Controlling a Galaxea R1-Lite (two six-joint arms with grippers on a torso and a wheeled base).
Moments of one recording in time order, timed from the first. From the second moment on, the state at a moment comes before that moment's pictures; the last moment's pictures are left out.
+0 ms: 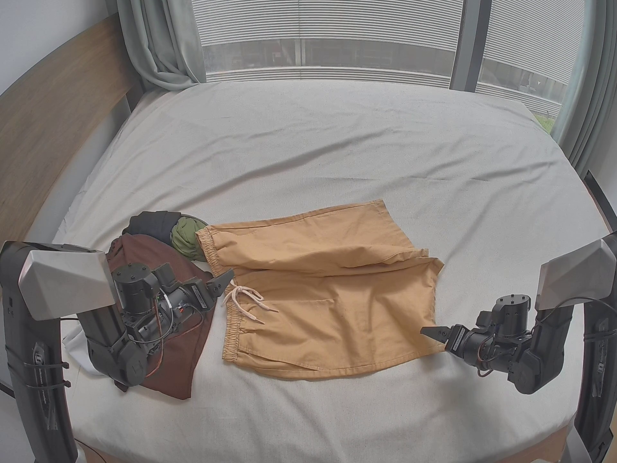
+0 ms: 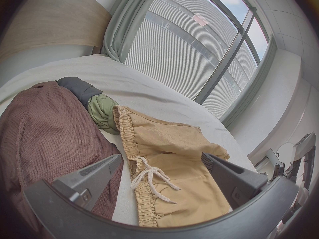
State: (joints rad) left arm -0.19 2.33 -0.59 -1.54 -0.18 -0.42; right arm 0.19 2.38 -0.37 -1.40 0.27 0.68
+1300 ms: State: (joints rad) left arm -0.21 2.37 -0.42 -1.54 -0.24 -0.44; right arm 0.16 2.37 -0.30 -1.54 0.24 0.72
